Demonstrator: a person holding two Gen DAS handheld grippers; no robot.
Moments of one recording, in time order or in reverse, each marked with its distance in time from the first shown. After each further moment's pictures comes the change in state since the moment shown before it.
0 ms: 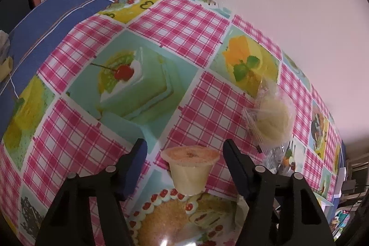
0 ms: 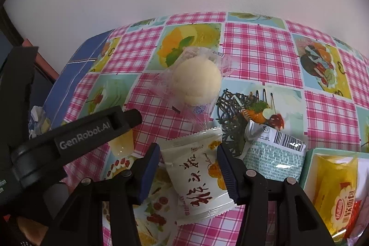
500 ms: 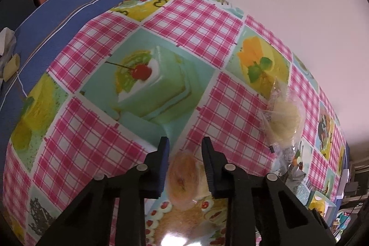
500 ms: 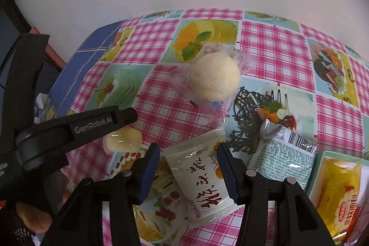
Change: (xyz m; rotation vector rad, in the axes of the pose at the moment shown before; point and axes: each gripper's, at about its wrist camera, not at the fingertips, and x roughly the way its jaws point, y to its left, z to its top) left arm -0.002 0.017 0.005 -0.023 0.029 0.042; right arm 0.003 0.016 -0.001 -0.059 0.039 0.028
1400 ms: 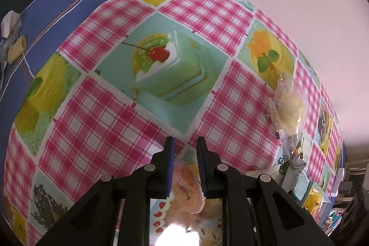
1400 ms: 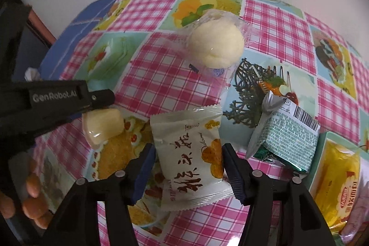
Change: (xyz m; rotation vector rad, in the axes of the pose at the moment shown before) left arm -0.009 0.031 -0.017 -0.053 0.076 -0.005; right arm 0.016 0.011 -0.018 -0.082 0.127 -0.104
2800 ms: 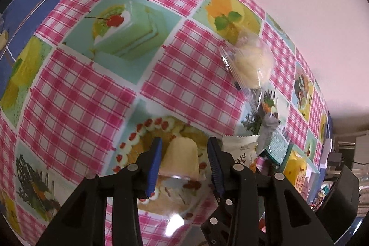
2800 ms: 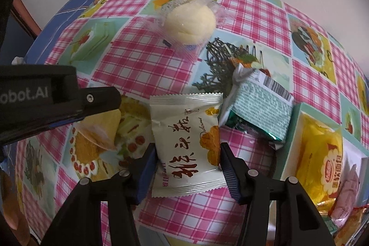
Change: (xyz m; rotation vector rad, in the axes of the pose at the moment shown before) left arm -0.027 -0.033 -0.046 0.079 0.129 -0.084; right arm -0.012 -0.018 -0.025 0.013 0.045 -0.085
